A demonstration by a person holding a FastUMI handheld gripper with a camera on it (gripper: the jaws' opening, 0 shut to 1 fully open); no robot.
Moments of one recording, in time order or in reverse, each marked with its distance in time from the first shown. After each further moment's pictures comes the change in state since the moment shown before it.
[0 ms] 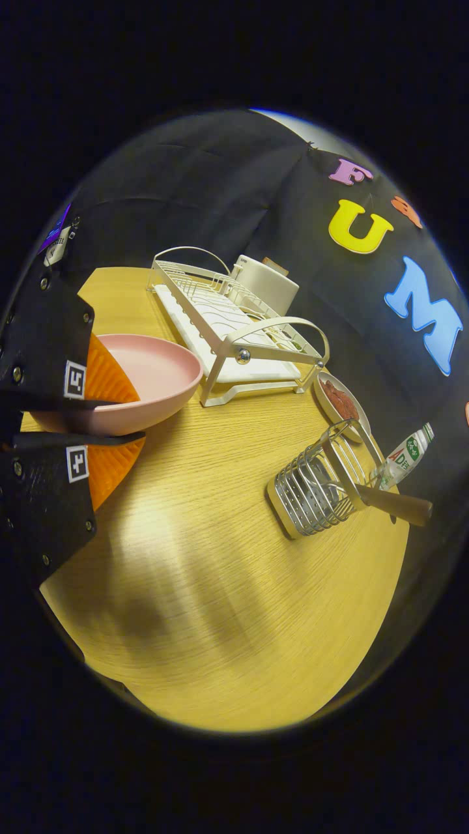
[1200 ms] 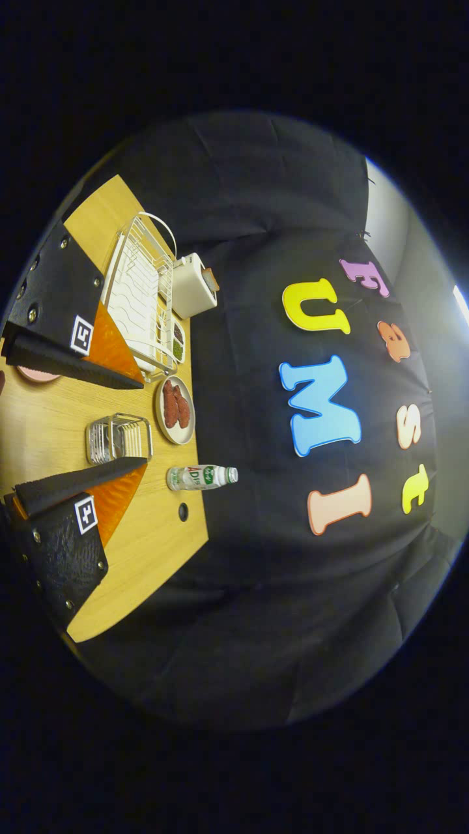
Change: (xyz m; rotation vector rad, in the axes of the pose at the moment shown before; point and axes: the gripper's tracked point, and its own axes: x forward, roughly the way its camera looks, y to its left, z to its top) arm -0.158 0.029 0.168 -0.631 -0.717 -0.151
